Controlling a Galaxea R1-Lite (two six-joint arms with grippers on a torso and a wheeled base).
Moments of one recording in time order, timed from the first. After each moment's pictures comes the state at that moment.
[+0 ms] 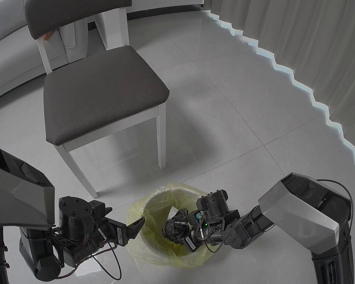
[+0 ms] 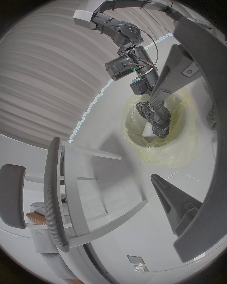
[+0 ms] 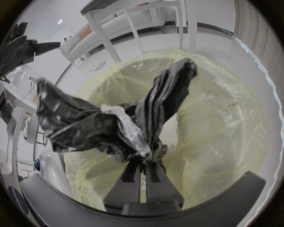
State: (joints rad) left arm -0.55 2.15 -0.23 -1.55 0.13 -0.25; right arm 0.60 2.52 -1.26 -0.37 0.13 -0.21
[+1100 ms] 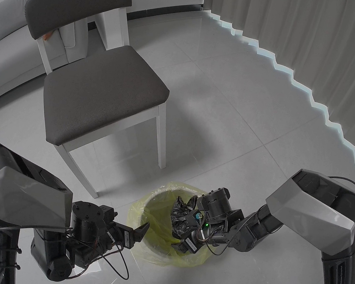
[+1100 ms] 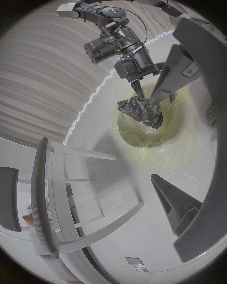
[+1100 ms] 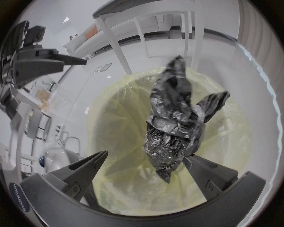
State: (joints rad) left arm -0.56 2.26 -0.30 -1.55 0.13 -0.24; right arm 0.63 2.43 -1.18 -0.38 0.11 -0.25
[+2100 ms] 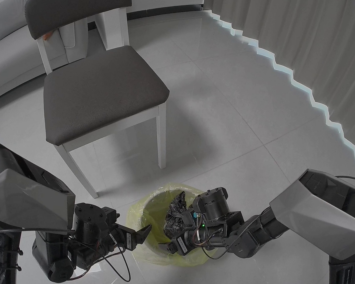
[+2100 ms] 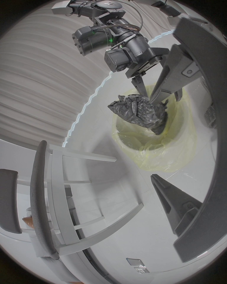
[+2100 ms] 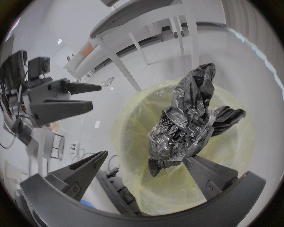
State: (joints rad) left arm -0.57 2.27 -0.30 -1.55 0.13 -0.24; right arm 0.69 2.37 -1.12 -0.44 0.19 -0.01
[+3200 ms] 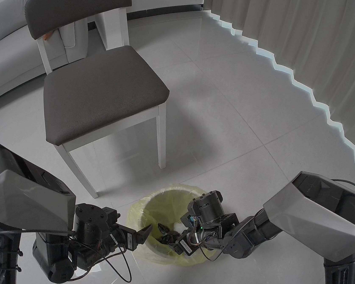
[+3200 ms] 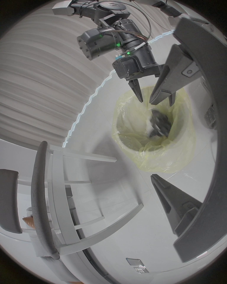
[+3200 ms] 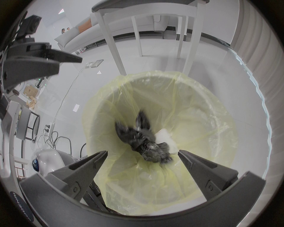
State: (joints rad) left arm -0.59 2.27 -0.30 -1.55 0.14 -0.25; right arm 0.70 2.40 -1.15 -0.39 -0.06 -0.20
